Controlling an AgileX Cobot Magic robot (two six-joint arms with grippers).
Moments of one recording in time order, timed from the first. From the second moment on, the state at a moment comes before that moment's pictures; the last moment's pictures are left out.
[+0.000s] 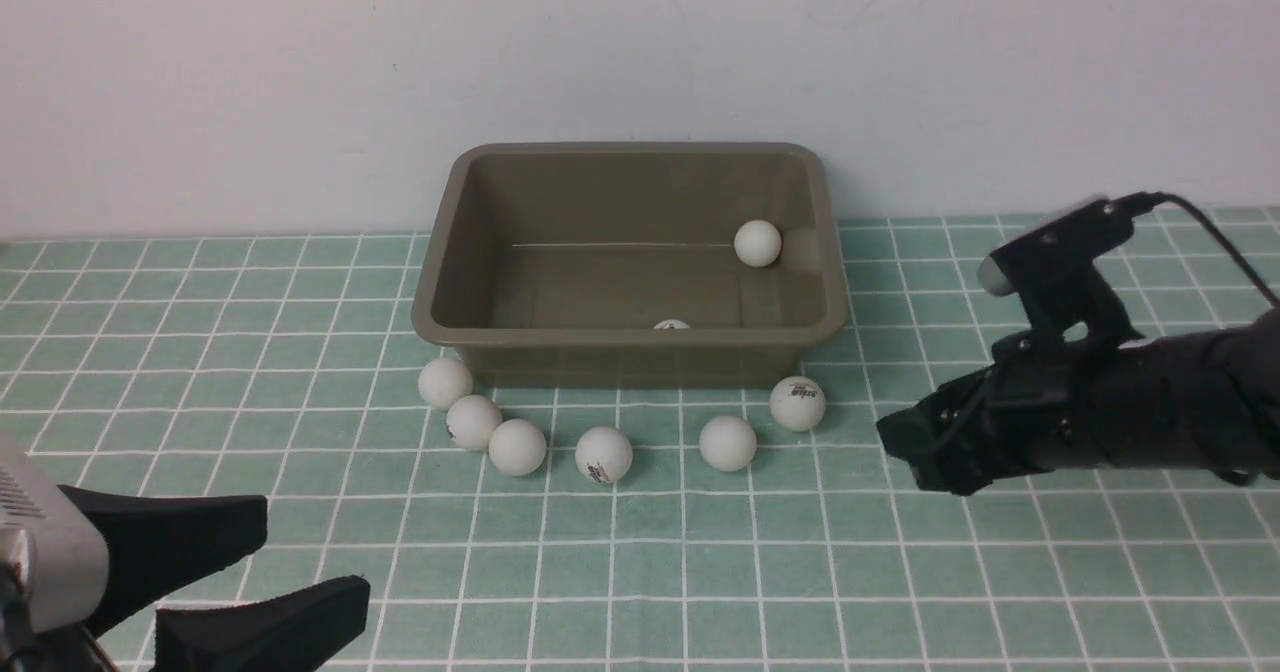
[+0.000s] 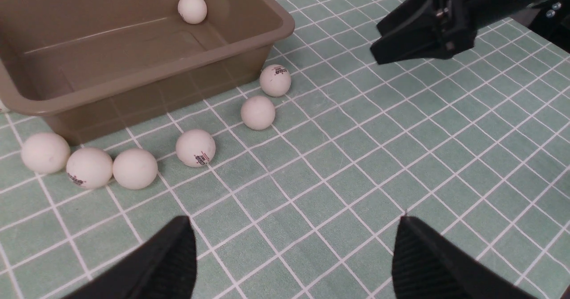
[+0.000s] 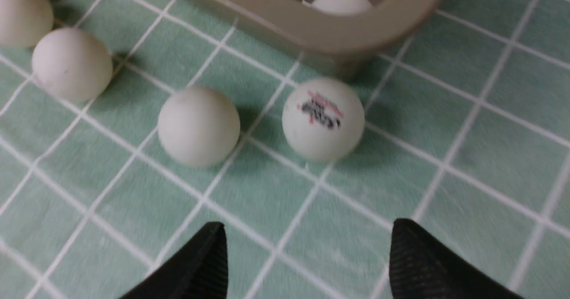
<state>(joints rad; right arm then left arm) 0.30 1.70 -0.89 1.18 0.39 -1.29 0.11 0.56 -0.51 -1.02 0.94 0.97</state>
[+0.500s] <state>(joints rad) 0.30 1.91 -1.05 1.39 0.44 -1.44 0.11 0.56 -0.51 -1.02 0.94 0.96</state>
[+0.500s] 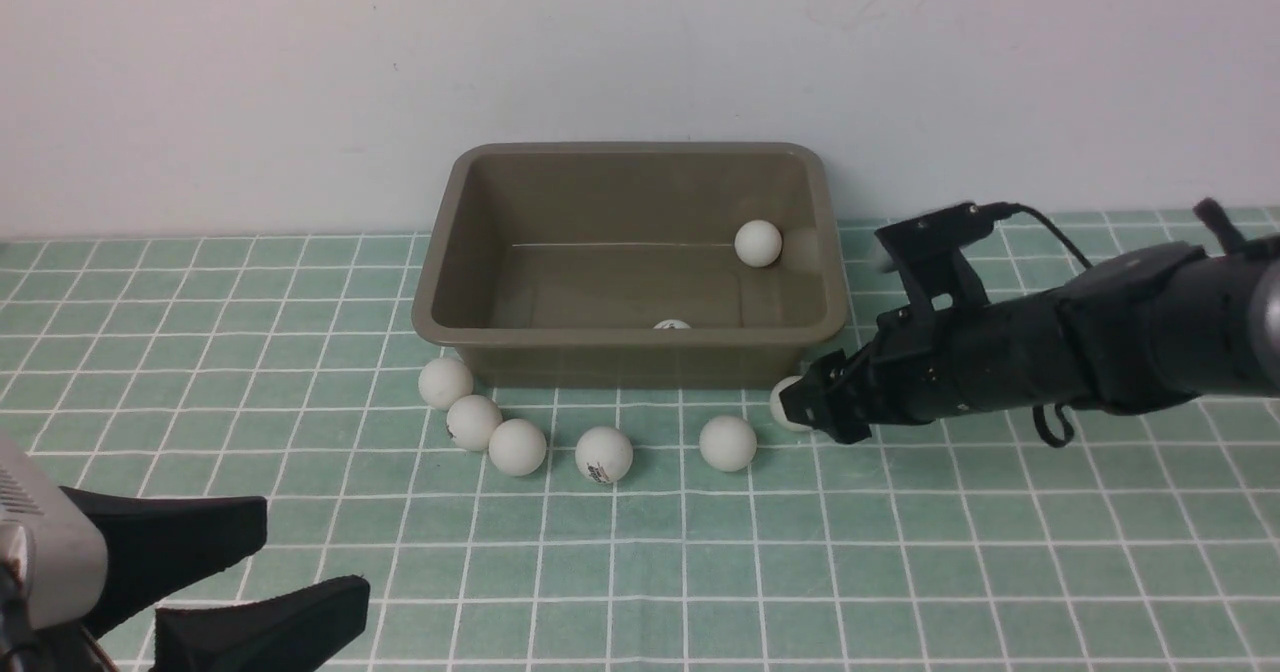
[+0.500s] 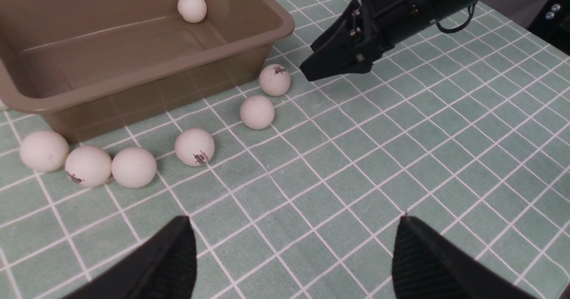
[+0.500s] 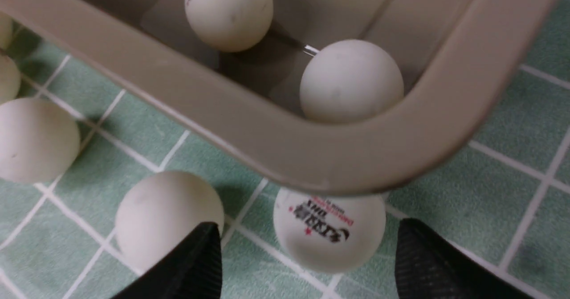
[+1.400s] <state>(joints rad) 0.30 2.00 -1.08 1.71 0.40 -1.70 0.11 0.56 -0.51 -1.02 0.94 0.96</state>
